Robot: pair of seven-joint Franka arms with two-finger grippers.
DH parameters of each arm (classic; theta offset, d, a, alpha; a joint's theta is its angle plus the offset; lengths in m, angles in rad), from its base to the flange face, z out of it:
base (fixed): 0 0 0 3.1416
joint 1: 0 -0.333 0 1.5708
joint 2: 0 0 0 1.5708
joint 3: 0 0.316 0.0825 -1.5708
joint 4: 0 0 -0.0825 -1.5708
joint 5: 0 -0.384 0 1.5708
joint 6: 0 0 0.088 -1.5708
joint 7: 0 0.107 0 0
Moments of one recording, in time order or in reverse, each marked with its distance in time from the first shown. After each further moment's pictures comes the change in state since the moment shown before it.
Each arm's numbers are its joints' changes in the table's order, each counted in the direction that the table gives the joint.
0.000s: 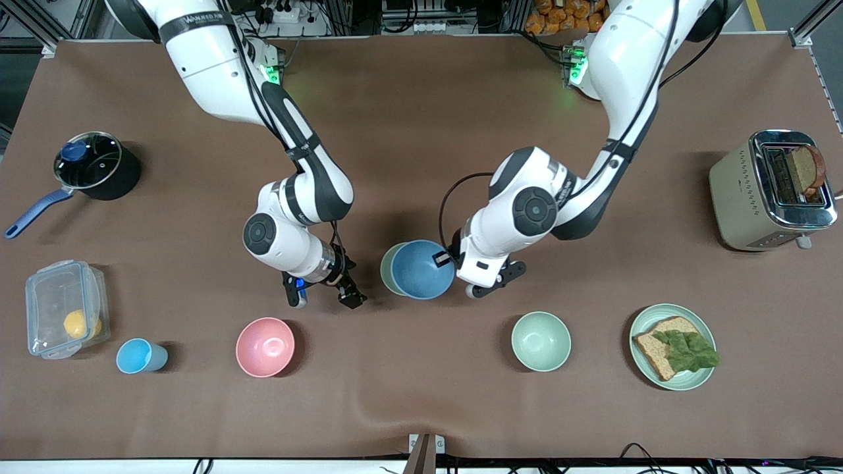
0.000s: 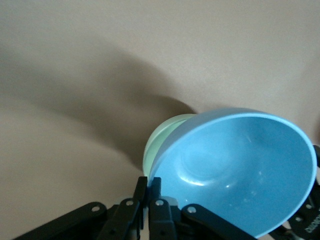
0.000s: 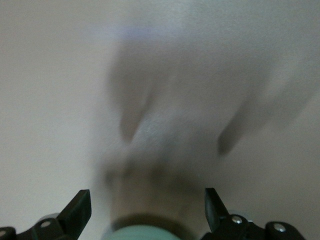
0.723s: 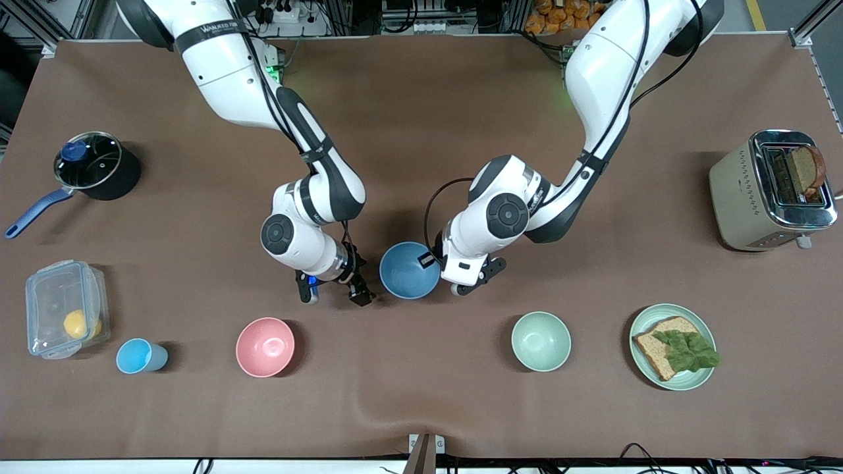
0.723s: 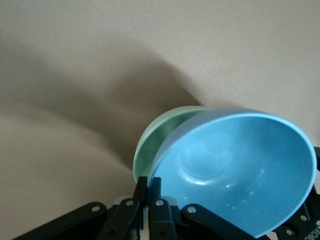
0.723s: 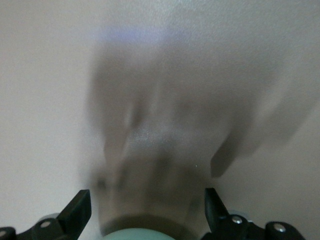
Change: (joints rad) left arm 0.043 0.067 0.006 -0.007 0.000 -0.041 -0.086; right arm -0.035 0.037 0.003 -0.021 -0.002 -0.022 0.065
